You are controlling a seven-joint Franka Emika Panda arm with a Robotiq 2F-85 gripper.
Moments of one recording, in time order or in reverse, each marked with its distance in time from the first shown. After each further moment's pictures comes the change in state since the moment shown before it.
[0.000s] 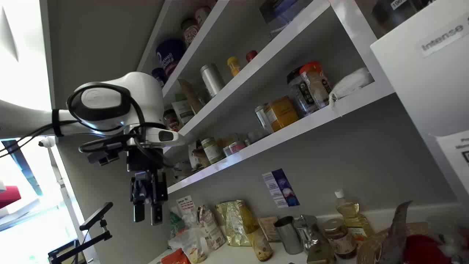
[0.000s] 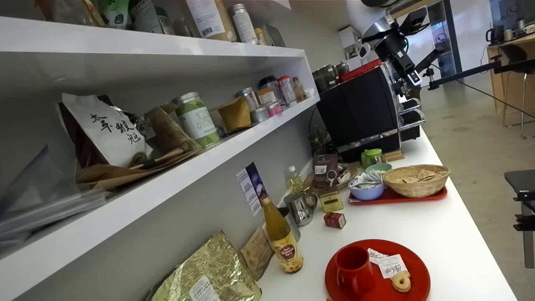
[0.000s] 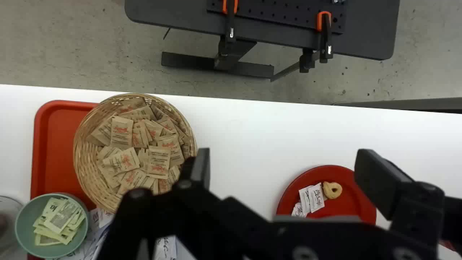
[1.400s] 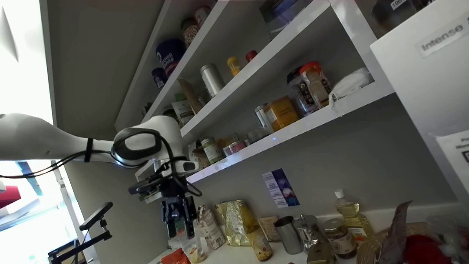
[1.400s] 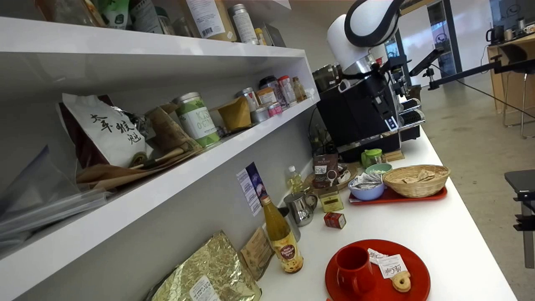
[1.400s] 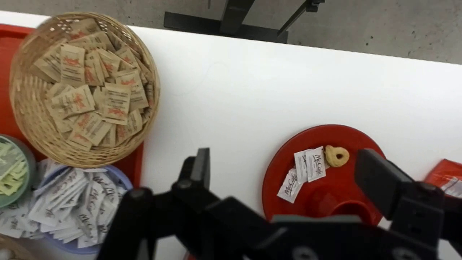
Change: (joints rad) arm 0.039 0.144 0.171 -0.088 0.048 0.313 0.159
